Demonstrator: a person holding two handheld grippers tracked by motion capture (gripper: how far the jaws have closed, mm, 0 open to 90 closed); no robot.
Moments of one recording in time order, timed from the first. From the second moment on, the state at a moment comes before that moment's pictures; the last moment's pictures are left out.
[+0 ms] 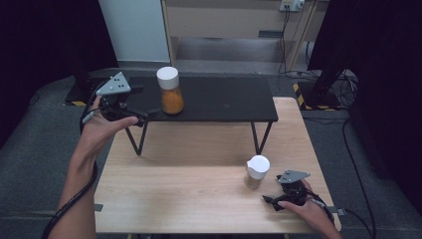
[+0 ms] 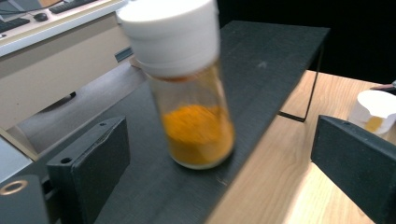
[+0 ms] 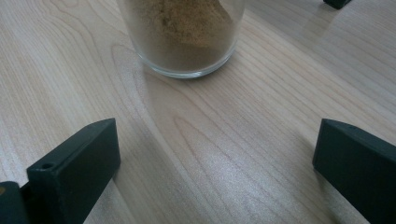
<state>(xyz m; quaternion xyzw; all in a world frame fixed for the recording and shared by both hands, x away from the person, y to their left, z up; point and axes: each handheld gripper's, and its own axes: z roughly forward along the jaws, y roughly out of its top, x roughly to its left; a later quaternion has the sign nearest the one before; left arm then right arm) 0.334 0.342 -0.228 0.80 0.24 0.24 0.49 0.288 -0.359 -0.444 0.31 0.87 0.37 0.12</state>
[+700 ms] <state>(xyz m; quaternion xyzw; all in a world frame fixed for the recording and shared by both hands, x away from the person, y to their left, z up) 0.284 0.273 -0.347 0.84 0.25 0.18 0.45 0.288 -0.359 -0.444 0.31 0.87 0.37 0.12</state>
